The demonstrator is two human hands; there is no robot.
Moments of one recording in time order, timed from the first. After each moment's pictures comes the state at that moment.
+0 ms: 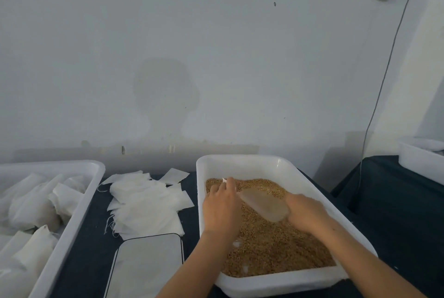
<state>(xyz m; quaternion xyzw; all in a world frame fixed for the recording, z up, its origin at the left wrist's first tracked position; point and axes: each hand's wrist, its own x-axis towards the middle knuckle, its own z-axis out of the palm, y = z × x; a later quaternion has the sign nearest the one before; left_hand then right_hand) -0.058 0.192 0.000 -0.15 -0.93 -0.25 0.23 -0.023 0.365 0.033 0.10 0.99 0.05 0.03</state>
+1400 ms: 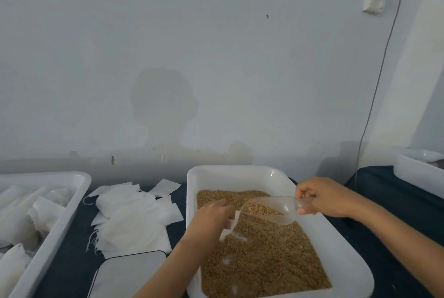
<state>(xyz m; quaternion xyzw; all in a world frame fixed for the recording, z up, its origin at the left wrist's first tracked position) -0.087 0.181 -0.005 -0.36 -0.91 -0.15 0.13 0.001 0.403 0.123 0.03 0.99 -0.12 0.07</state>
